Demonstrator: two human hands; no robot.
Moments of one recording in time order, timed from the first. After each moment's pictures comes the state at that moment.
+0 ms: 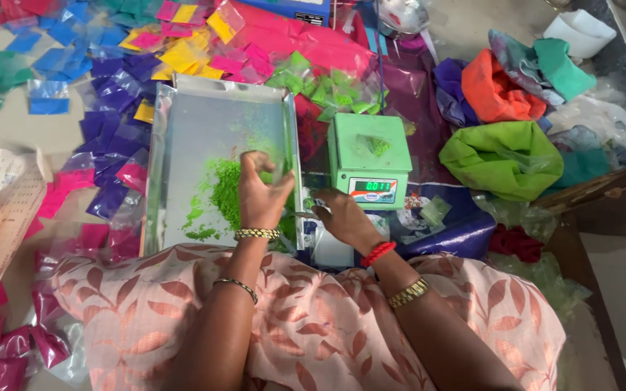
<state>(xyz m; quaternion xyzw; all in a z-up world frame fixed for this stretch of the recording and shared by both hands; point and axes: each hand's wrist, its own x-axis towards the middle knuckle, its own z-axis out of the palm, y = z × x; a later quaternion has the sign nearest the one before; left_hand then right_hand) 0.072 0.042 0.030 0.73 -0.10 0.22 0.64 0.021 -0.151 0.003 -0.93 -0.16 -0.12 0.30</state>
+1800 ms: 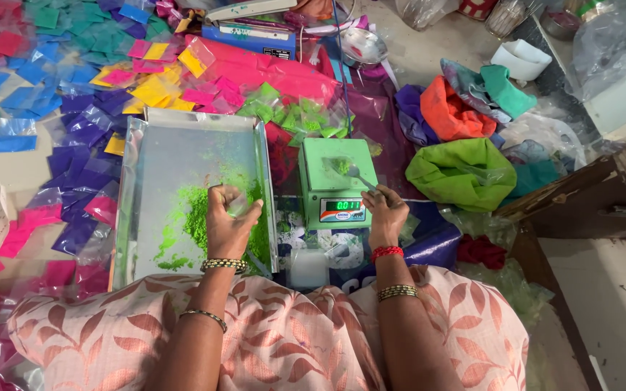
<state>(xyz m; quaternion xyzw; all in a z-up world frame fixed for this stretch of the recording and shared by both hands) 0.065 0.047 0.021 0.64 -0.05 0.08 0.76 0.031 -0.260 0.003 -0.61 0.26 -0.31 0.68</state>
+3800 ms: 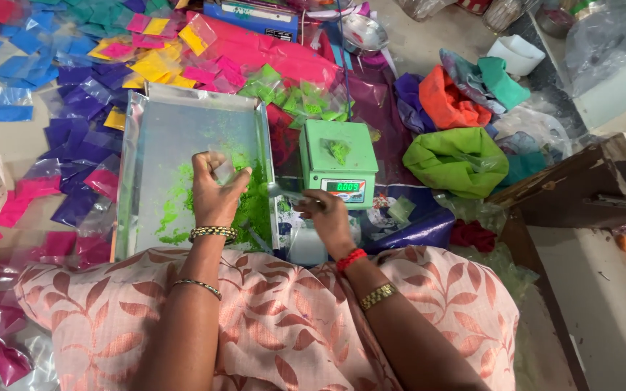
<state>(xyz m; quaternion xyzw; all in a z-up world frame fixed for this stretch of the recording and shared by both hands) 0.066 0.072 0.049 0.63 -0.03 0.11 0.76 0.002 -0.146 0.002 -0.70 0.12 -0.09 0.70</state>
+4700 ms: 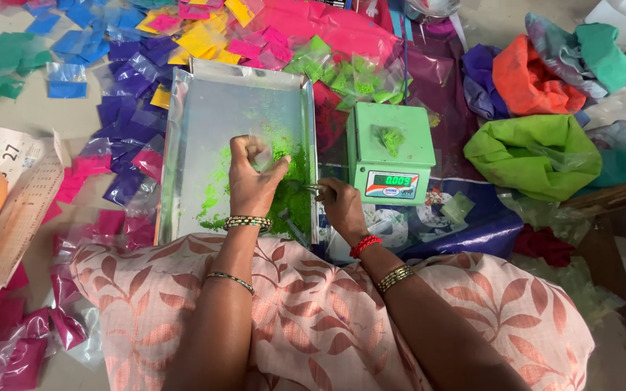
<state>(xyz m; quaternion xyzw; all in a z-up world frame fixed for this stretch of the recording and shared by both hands) 0.086 0.077 0.031 0.74 -0.04 0.18 0.65 0.046 -0.115 -0.042 -0.87 -0.02 -0.13 0.48</state>
